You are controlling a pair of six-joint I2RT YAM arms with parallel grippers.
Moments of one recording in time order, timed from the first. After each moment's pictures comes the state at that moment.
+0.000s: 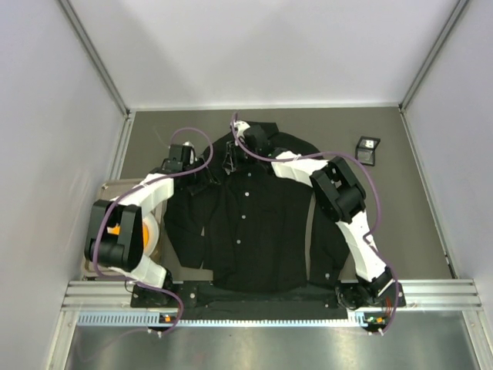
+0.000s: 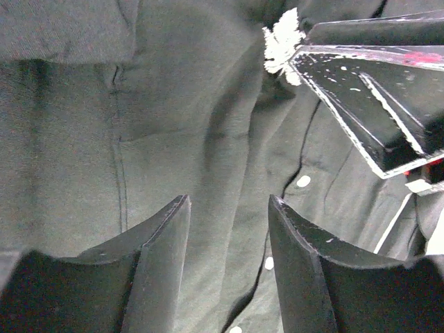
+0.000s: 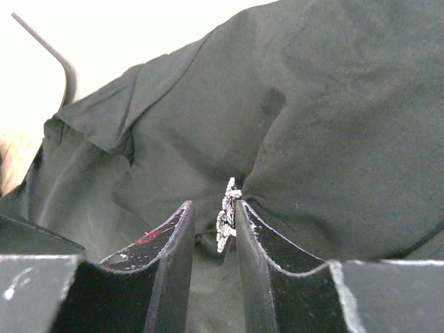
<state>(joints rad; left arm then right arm) -0.20 1.54 0.93 -0.26 0.21 -0.66 0.69 2.30 1.70 0.07 -0.29 0.35</state>
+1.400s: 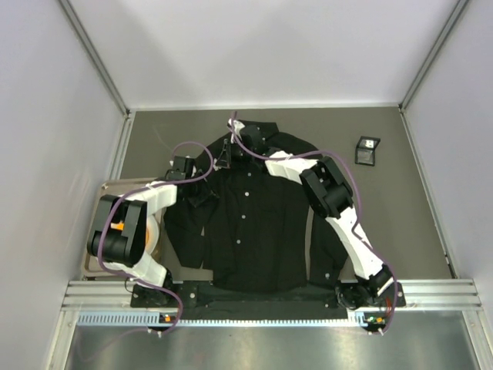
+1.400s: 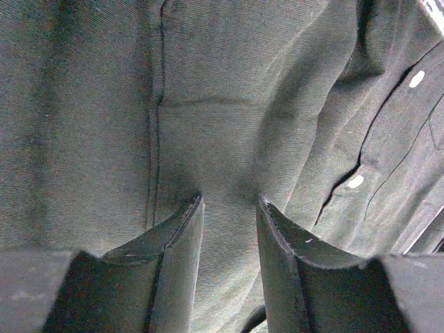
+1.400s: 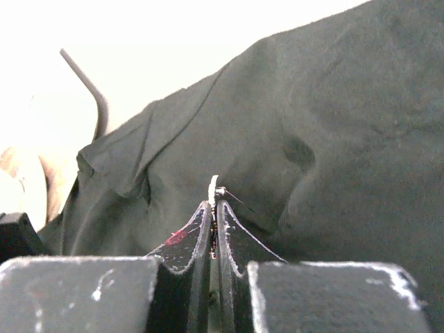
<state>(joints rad) -0.20 1.59 0.80 -0.17 0.19 -0.73 0.68 2.46 1.86 0.12 -0.40 0.50</state>
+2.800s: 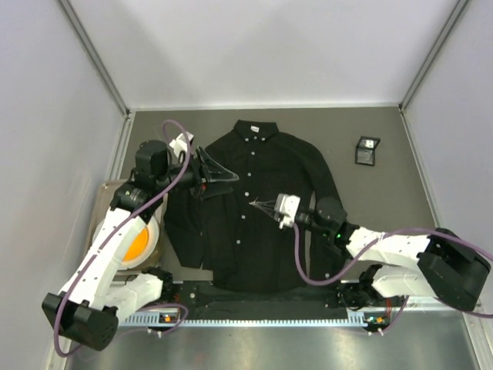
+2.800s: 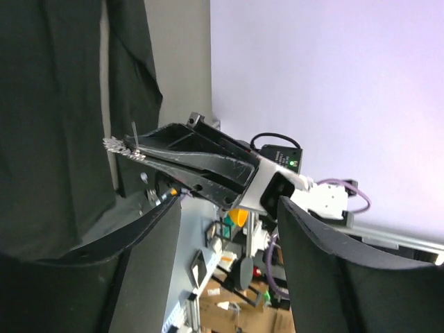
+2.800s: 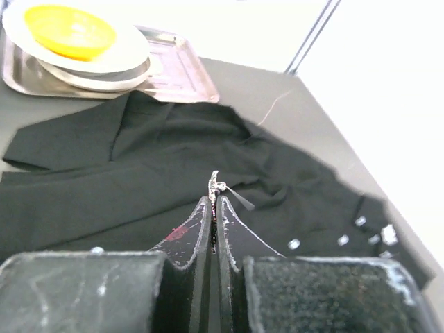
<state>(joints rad) -0.28 1.02 1.04 -0.46 0.77 -1.08 0.84 1.22 0.43 0.83 -0.40 -0.29</state>
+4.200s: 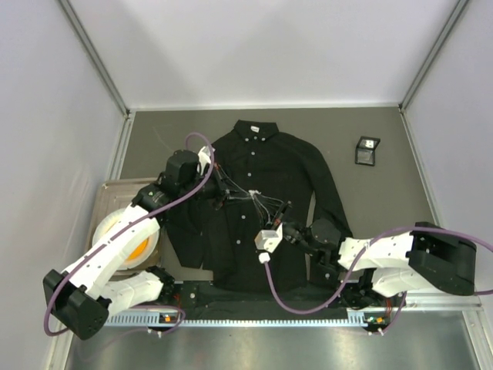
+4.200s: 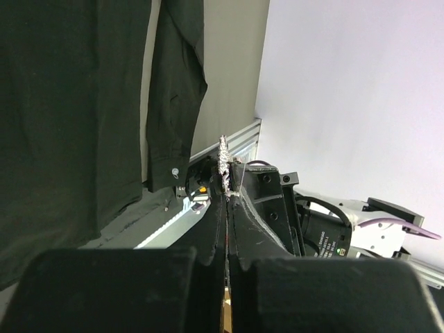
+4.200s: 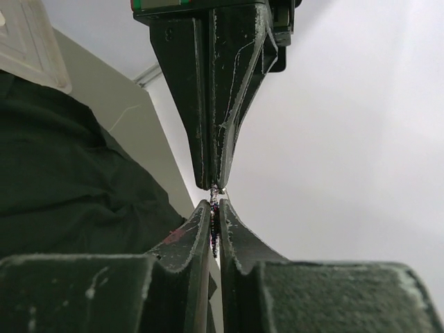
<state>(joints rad) -0.56 1.06 0.98 -0.46 0.49 -1.16 1.17 1.29 0.38 1.15 0.12 -1.10</state>
